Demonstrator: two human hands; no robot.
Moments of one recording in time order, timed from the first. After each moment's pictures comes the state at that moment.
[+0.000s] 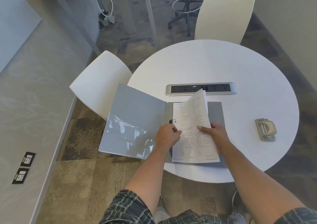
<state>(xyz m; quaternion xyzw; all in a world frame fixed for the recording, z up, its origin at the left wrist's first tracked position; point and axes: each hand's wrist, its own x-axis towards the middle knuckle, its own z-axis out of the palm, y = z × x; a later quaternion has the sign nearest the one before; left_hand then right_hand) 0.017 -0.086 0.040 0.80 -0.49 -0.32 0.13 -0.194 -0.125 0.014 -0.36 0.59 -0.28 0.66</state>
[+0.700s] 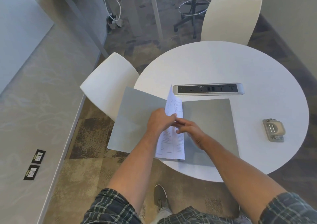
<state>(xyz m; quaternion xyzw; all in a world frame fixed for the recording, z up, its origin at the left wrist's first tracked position) 0.069 -0.104 0.112 0.81 -0.48 -0.29 0.14 -0.094 -0.112 0.054 -0.52 0.39 -0.20 0.74</state>
